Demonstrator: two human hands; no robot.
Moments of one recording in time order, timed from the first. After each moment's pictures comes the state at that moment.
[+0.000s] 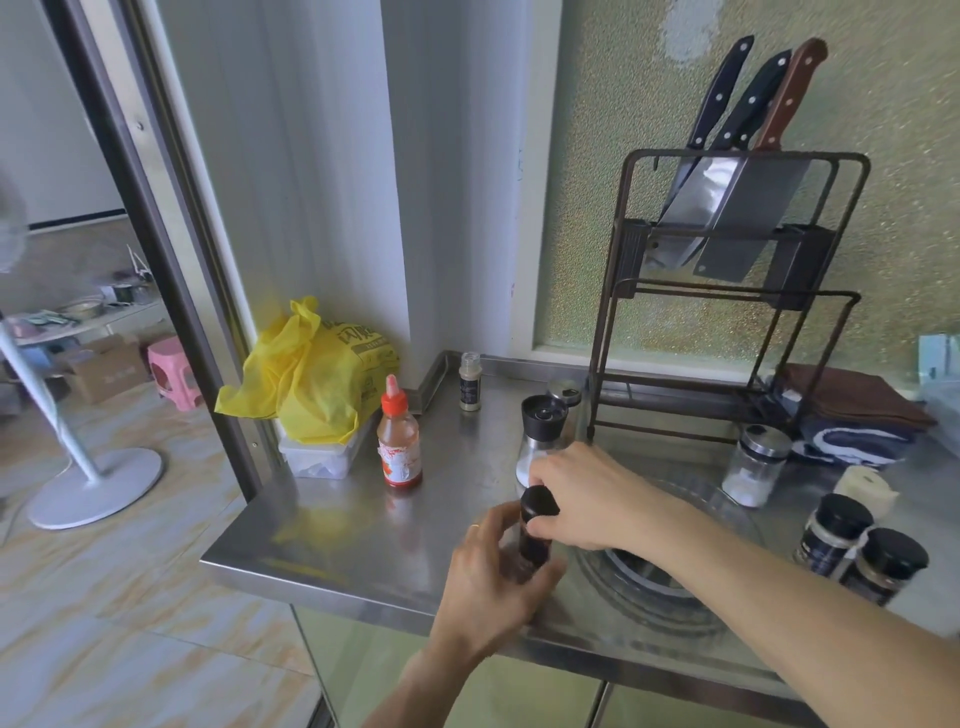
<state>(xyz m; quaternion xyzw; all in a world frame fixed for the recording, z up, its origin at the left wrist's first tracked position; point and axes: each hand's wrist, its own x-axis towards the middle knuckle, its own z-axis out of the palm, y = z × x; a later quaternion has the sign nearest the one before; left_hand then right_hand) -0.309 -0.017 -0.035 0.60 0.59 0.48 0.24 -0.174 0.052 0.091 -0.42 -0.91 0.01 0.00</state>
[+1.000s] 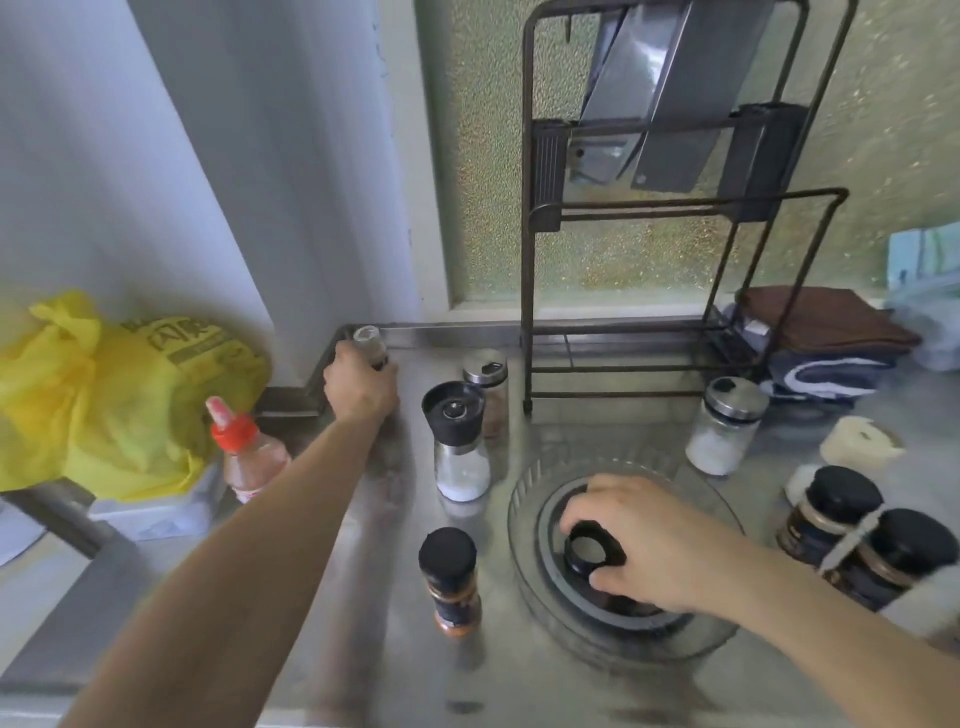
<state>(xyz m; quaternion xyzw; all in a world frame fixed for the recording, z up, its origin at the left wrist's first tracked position) -0.364 0.257 0.010 0.43 0.80 0.40 0.13 -0.066 0.098 0.036 -0.49 -0.86 0.15 -0.01</state>
